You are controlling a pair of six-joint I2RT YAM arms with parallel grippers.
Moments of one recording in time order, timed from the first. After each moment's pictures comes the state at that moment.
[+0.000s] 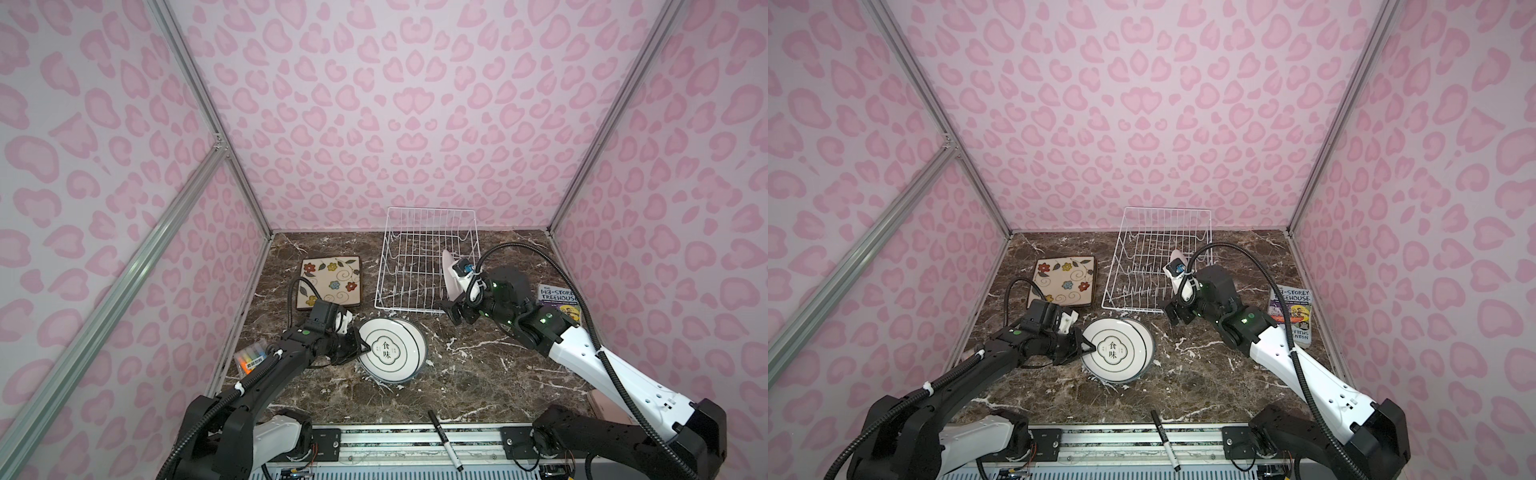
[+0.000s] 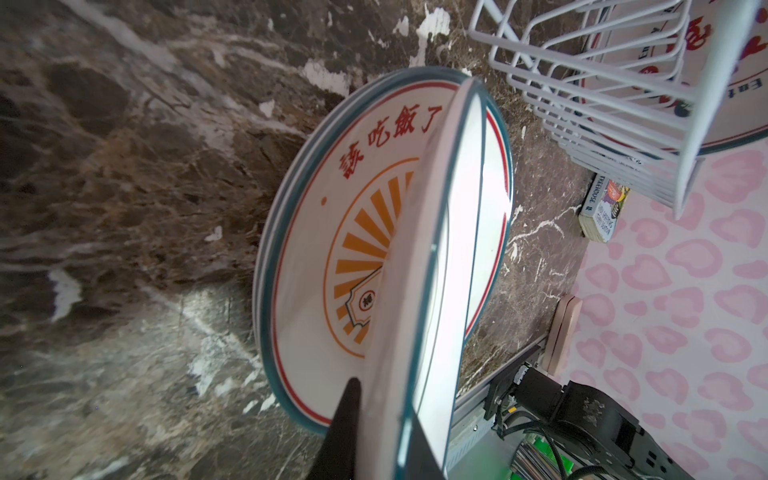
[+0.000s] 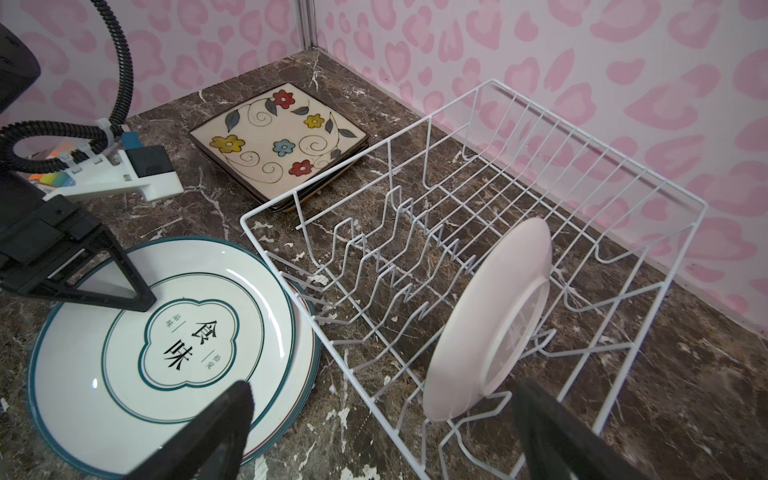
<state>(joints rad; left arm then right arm) -0.31 1.18 0.60 -0.52 0.55 -0.70 0.61 1.13 0.96 -0.35 -0.09 -0.14</state>
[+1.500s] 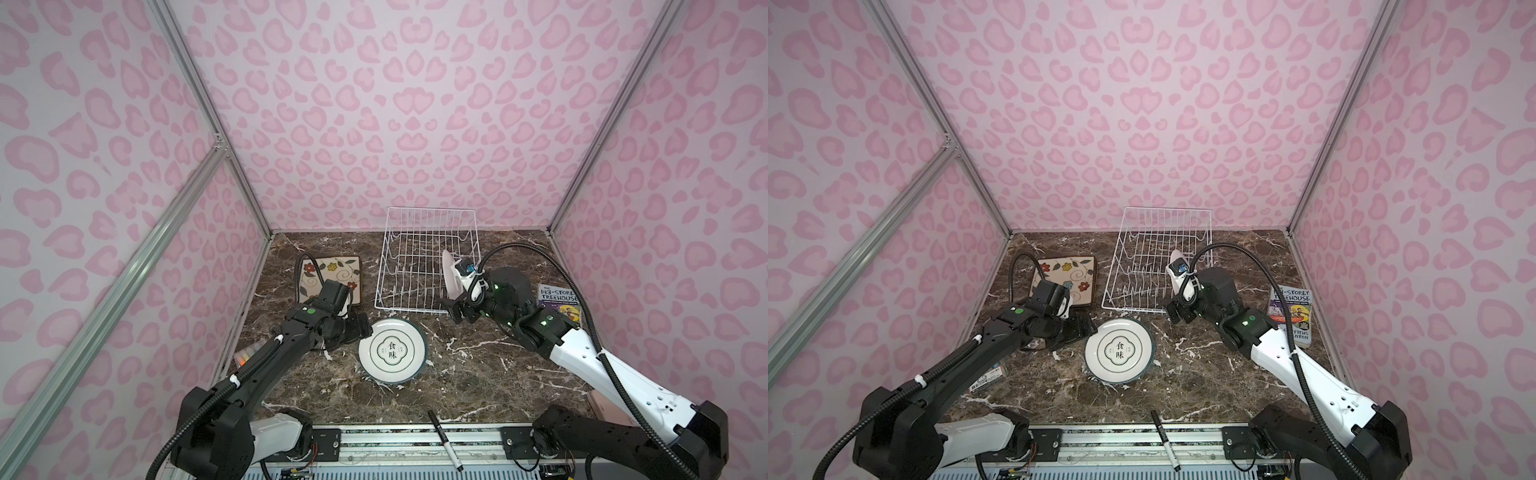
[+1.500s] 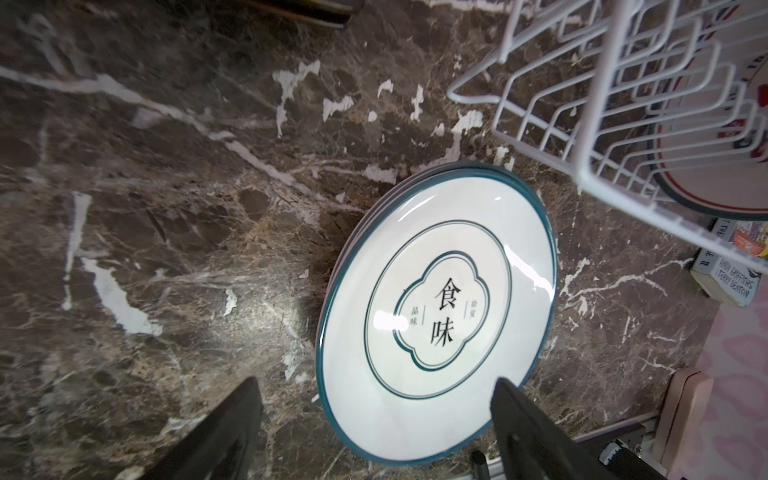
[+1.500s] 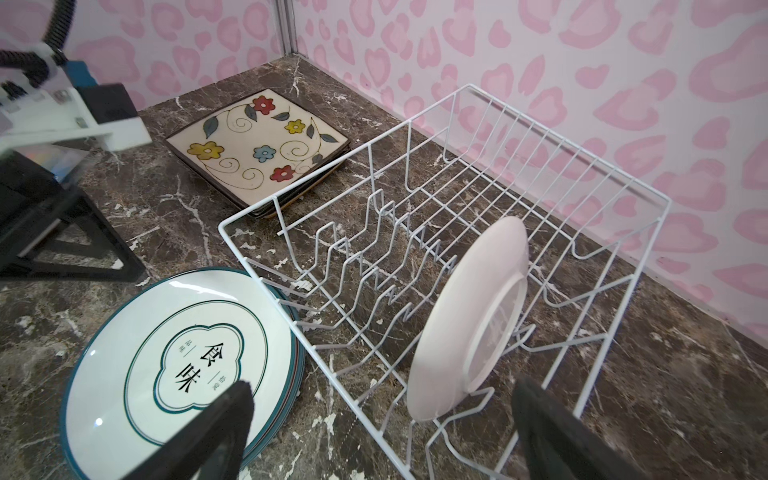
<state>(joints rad) -0.39 1.22 0.91 -0.81 0.20 -0.65 0.61 1.11 0.93 -0.33 -0.03 -0.13</state>
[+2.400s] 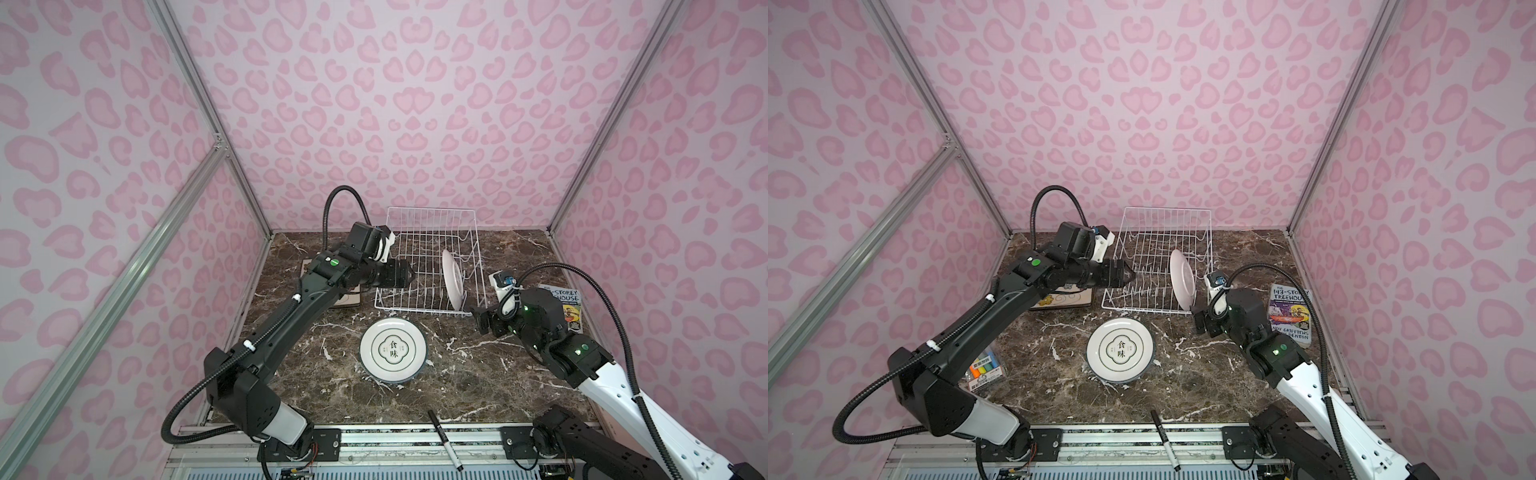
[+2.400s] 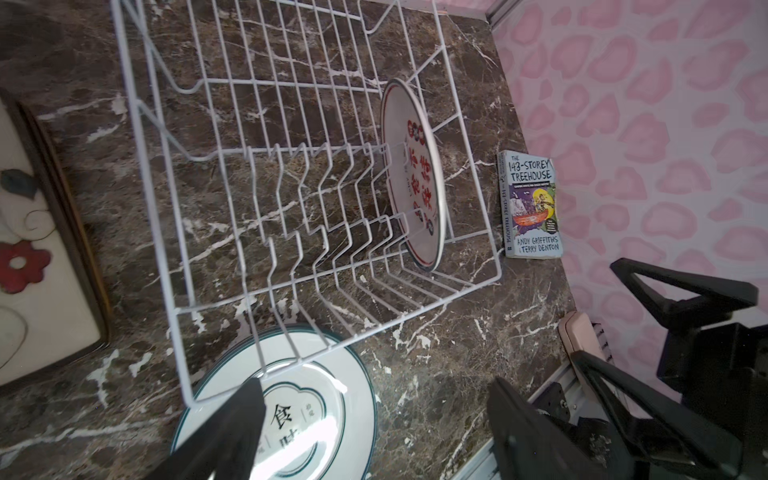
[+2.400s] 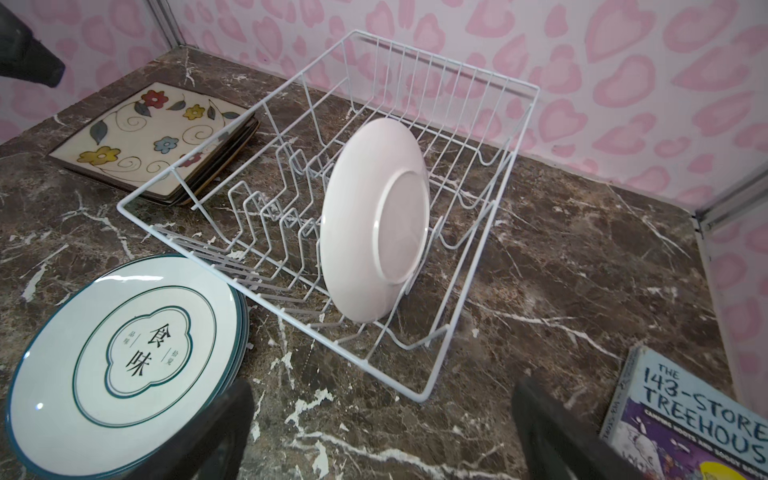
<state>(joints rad) -0.58 1.58 1.58 -0.79 0.28 -0.45 0.50 0.85 0.79 -0.50 0.12 0.04</state>
